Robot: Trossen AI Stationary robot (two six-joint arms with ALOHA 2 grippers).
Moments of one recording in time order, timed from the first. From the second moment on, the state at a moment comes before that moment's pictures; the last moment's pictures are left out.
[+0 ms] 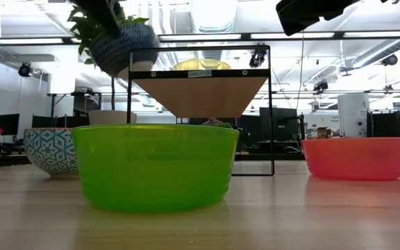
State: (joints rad) left arm -0.27 1.30 1.24 -0.95 -0.32 -0.27; right arm 0.15 1.06 0.78 -0.17 -0.12 -0.21
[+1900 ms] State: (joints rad) left arm 0.40 1.79 1.87 -0.92 -0.05 0.71; right arm 0.15 1.06 0.78 -0.18 -0.11 -0.23
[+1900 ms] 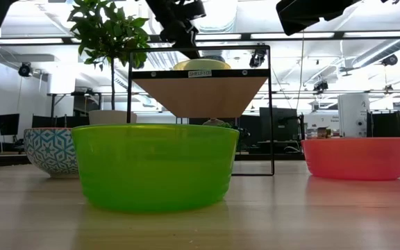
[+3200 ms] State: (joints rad) left arm 0.31 1.59 1.74 -0.95 0.17 0.36; right arm 0.15 1.06 0.78 -0.17 -0.11 -0.18
